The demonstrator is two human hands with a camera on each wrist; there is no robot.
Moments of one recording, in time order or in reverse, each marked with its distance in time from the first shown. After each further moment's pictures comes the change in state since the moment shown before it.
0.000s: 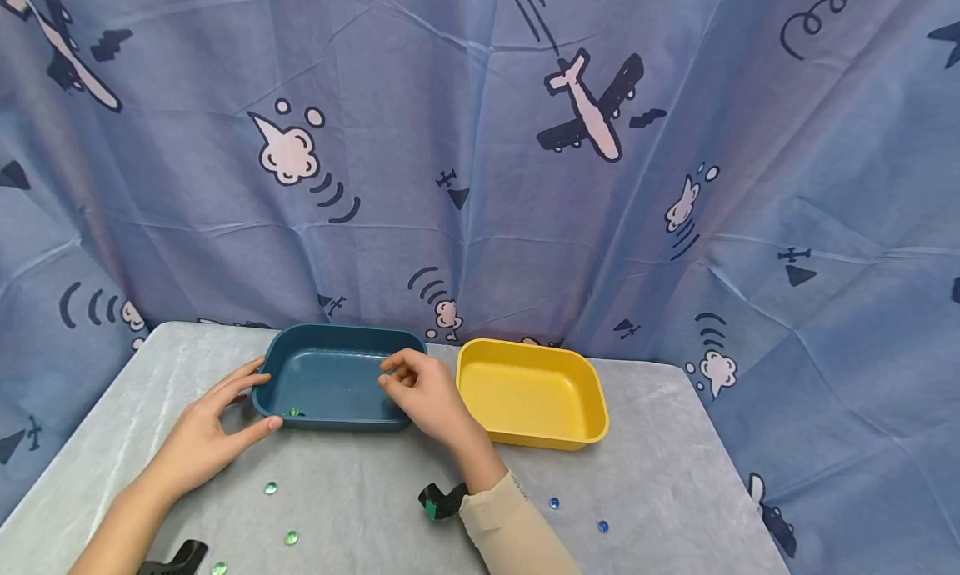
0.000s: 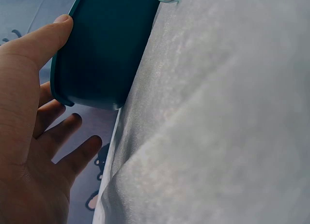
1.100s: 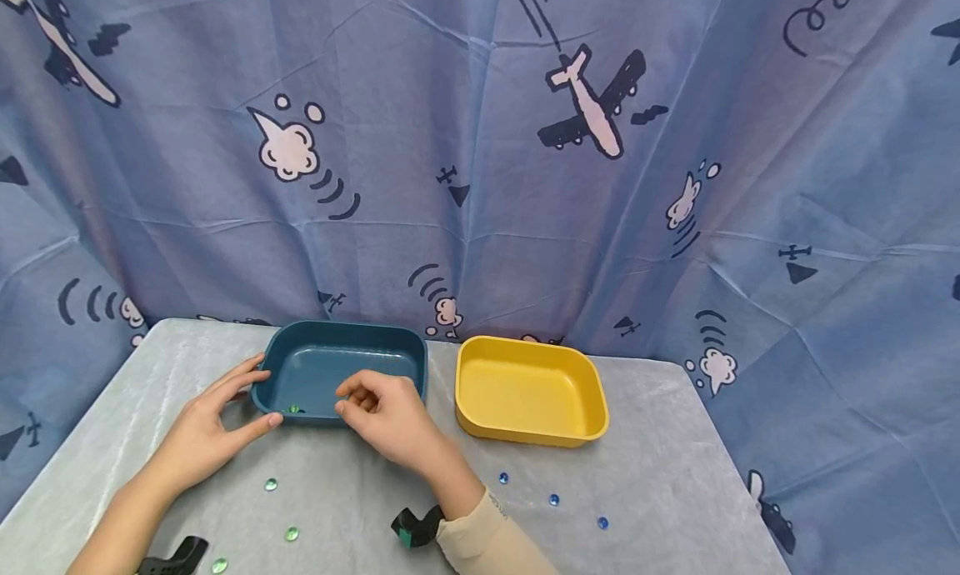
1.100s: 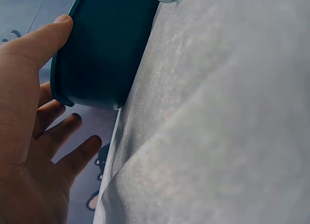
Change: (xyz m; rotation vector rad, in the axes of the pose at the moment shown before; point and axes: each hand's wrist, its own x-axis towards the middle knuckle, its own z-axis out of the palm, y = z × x) left_hand 0.001 -0.001 0.001 0.010 0.005 -0.002; right_hand -0.015 -0.033 0.037 0.029 -0.100 -0.129
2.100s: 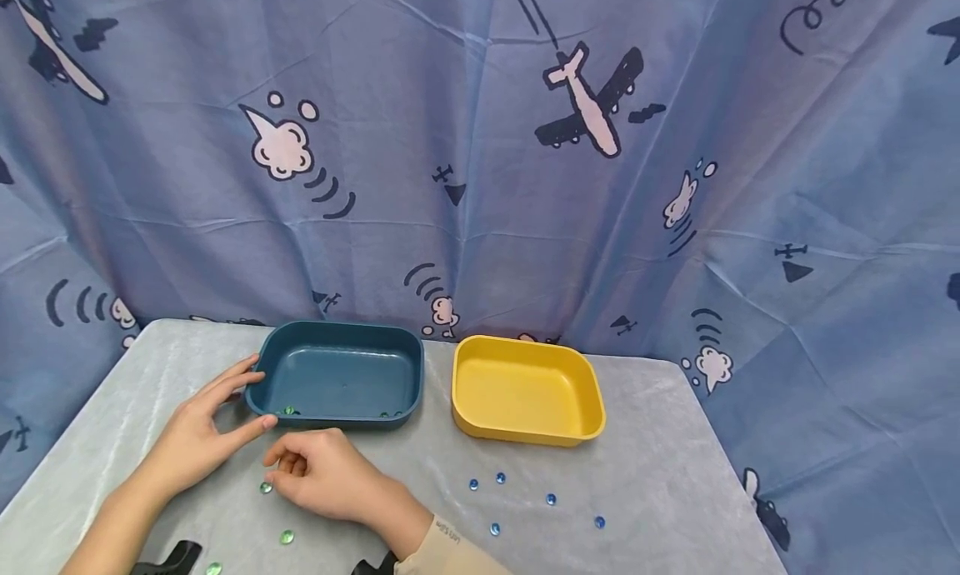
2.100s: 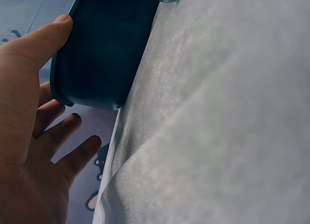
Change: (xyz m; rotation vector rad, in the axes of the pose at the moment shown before) left_hand -0.001 0.002 -0.003 -0.035 -0.003 0.021; right_hand -0.005 0.000 0.075 -0.139 -0.311 -0.047
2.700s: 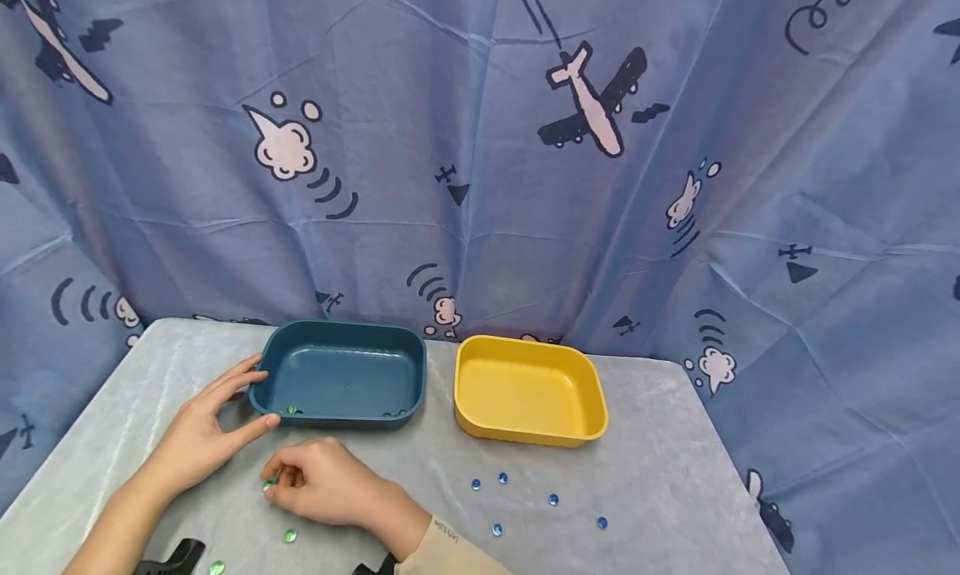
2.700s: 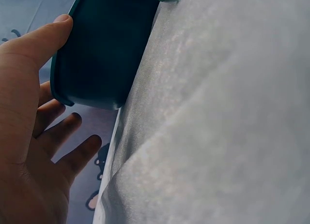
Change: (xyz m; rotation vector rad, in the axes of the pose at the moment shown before) left_hand 0.002 0.001 0.000 0.009 0.009 -0.006; right_hand 0.001 0.004 0.013 -0.125 -0.107 0.036
